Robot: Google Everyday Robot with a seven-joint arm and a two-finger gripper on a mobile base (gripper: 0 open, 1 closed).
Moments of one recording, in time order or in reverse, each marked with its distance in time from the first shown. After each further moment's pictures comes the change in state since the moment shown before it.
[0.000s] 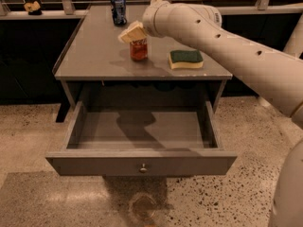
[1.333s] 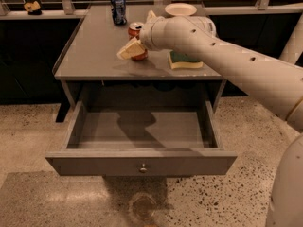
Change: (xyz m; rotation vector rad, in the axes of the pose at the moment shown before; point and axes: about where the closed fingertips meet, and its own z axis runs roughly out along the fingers) arm 0.037 0.042 0.009 -0.099 0.077 0.016
